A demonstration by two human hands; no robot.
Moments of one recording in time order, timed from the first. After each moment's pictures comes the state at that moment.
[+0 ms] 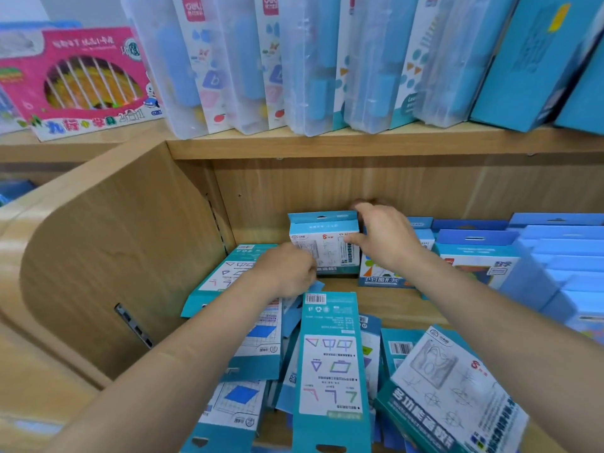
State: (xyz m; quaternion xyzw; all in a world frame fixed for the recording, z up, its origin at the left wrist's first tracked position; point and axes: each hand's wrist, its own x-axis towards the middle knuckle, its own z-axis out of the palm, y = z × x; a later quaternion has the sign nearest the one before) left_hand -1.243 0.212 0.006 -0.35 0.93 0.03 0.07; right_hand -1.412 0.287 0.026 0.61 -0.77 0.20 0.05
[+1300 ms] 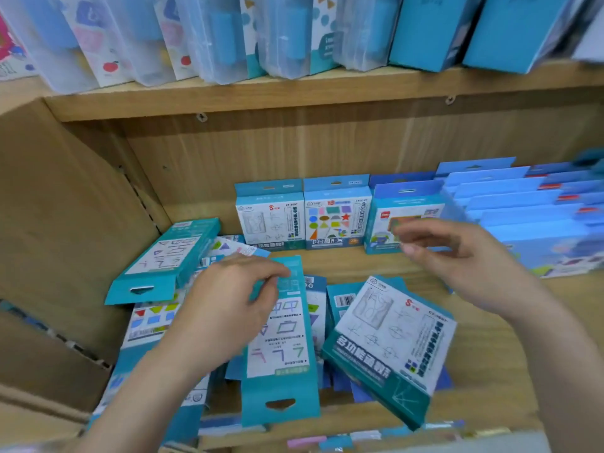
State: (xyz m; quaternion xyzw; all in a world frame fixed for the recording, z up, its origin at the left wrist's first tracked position) left_hand -1.196 0.327 0.021 -0.30 0.92 0.15 -0.21; right_hand -1.439 0.471 0.023 0.49 -0.71 0.47 -0.19
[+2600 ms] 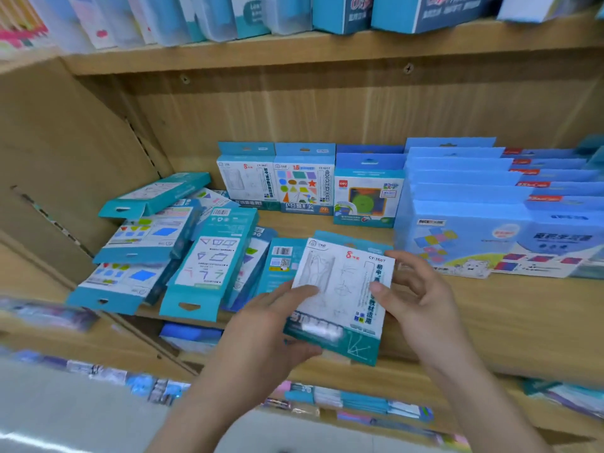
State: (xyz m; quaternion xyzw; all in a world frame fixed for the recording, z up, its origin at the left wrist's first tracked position) left_hand -1.271 0.510 -0.031 -0.41 0.88 0.21 -0.13; right_hand -1.473 0.570 -0.059 0.34 -0.63 0.61 -0.34
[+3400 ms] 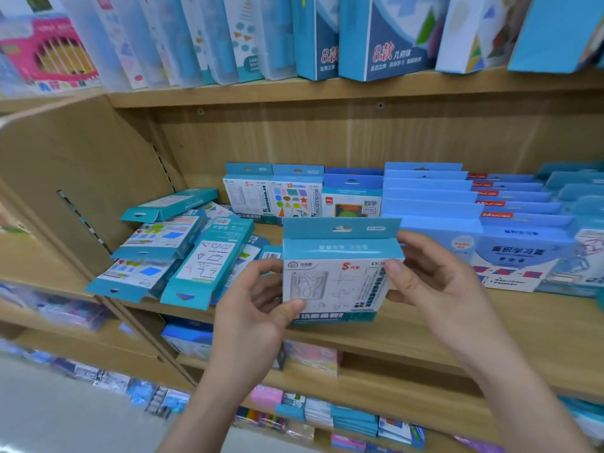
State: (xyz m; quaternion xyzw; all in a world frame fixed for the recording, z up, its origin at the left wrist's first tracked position) left_hand -1.311 0.565 -0.002 -0.42 0.64 0.46 -0.45; right_hand -1.511 0.623 0.007 0.50 -0.51 0.62 -0.34
